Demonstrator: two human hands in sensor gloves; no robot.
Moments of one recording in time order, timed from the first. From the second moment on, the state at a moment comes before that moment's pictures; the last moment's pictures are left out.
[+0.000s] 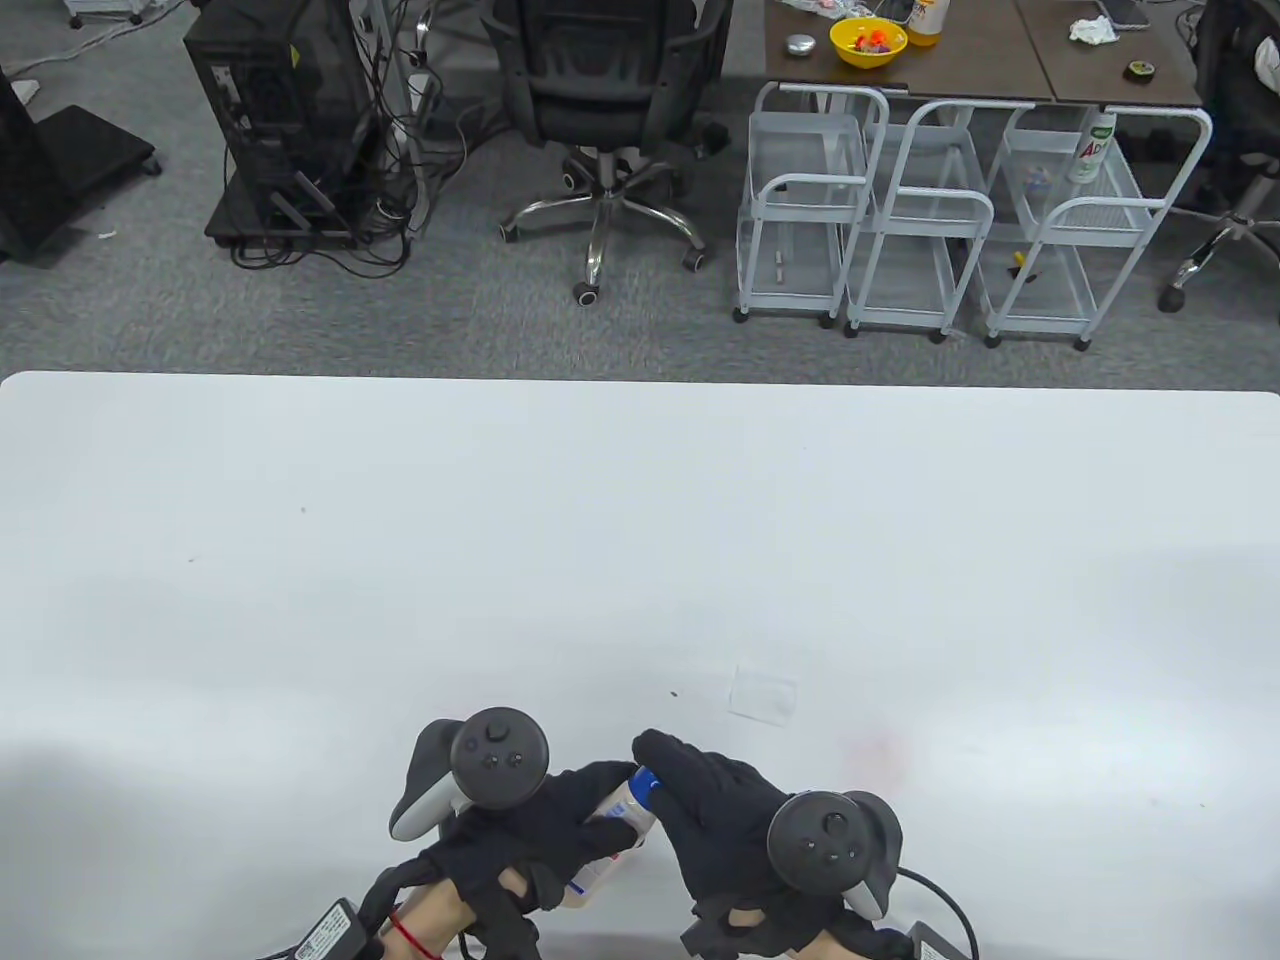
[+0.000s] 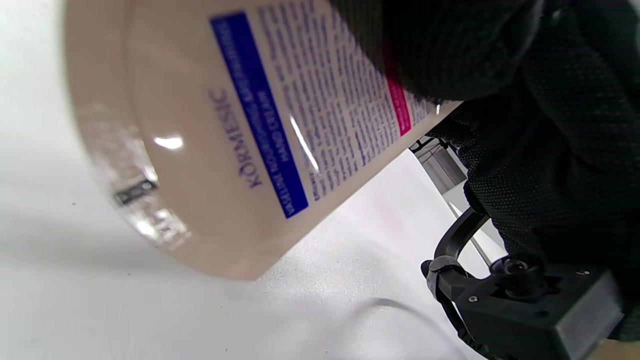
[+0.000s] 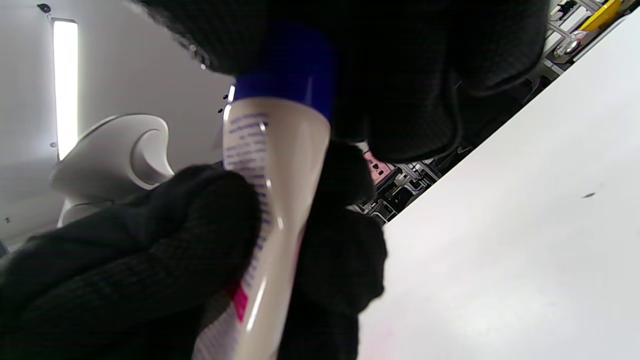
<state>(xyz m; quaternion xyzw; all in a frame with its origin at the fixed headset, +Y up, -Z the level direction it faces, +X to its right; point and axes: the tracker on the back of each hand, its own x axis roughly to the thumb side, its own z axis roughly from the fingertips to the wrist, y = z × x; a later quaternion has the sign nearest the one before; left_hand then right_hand) -0.140 -0.721 -0.234 -0.23 -0.24 0.34 0.88 0.085 -0.708 -0.201 0.21 -0.10 0.86 0.45</state>
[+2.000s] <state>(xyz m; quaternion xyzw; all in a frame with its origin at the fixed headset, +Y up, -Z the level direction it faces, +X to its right) -0.174 -0.720 -0.250 -0.10 -0.13 0.25 0.95 0.153 -0.772 -0.349 -0.08 0.06 0.97 0.21</state>
